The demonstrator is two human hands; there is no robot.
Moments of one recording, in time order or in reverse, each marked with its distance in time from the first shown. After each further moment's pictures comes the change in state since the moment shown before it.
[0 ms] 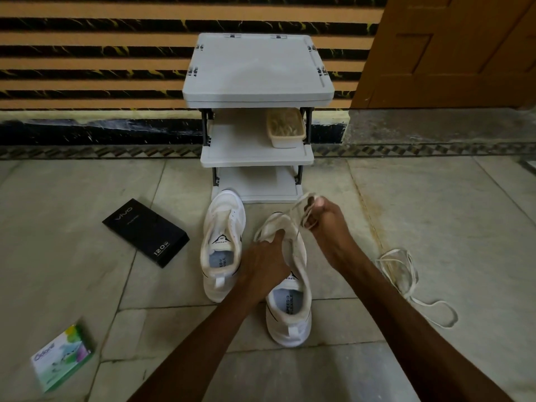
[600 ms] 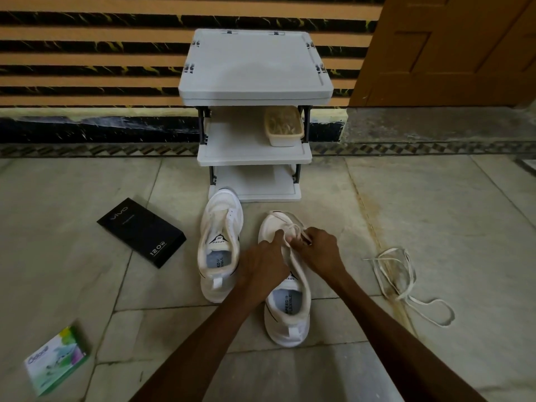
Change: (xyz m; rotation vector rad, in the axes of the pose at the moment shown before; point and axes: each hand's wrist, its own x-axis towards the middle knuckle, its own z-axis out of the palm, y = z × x) left_hand -0.003 0.003 0.000 -0.005 0.021 -0.010; right_hand 0.004 0.067 -0.007 -0.756 0.027 -0.091
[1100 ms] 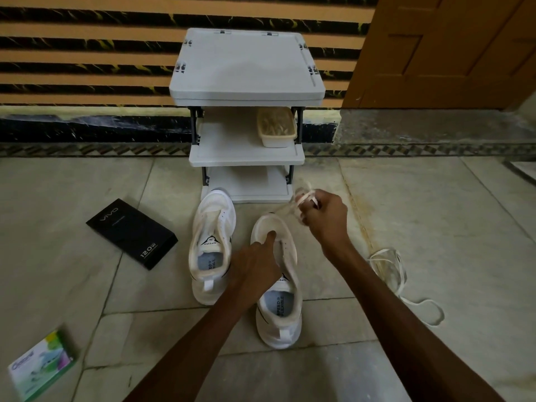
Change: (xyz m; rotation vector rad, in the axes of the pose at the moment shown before) left_hand 0.001 0.003 0.001 0.049 -0.032 -0.019; right_hand 0.021 -0.046 -0.049 0.321 0.293 -0.018
